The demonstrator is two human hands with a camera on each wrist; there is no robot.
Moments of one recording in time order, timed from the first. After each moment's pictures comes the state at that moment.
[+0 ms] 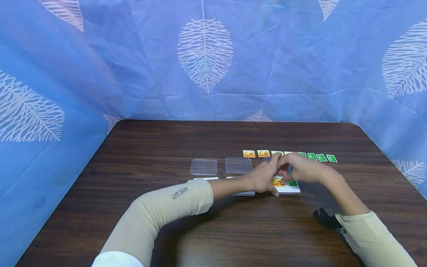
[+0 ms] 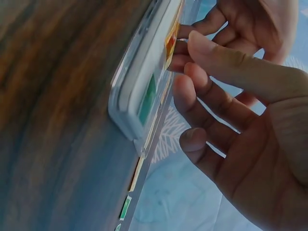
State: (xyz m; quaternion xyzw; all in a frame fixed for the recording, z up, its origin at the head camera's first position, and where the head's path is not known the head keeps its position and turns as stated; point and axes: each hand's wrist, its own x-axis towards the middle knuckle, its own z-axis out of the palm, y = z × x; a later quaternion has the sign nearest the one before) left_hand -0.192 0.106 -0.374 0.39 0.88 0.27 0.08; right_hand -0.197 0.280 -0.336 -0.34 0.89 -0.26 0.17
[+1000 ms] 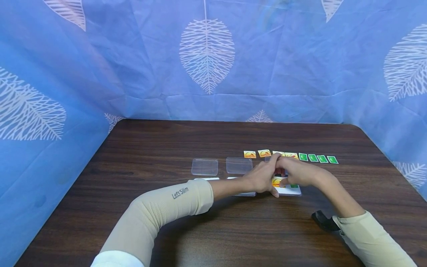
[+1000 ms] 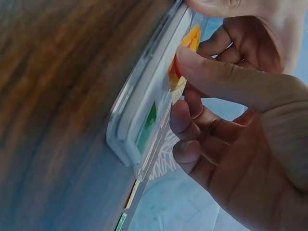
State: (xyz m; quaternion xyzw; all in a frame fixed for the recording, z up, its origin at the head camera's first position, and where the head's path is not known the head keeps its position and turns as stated) left_hand -0.192 0.102 -0.374 0.36 0.88 0.30 0.08; right_hand -0.196 0.264 -0.337 -0.29 0.91 -0.21 0.20
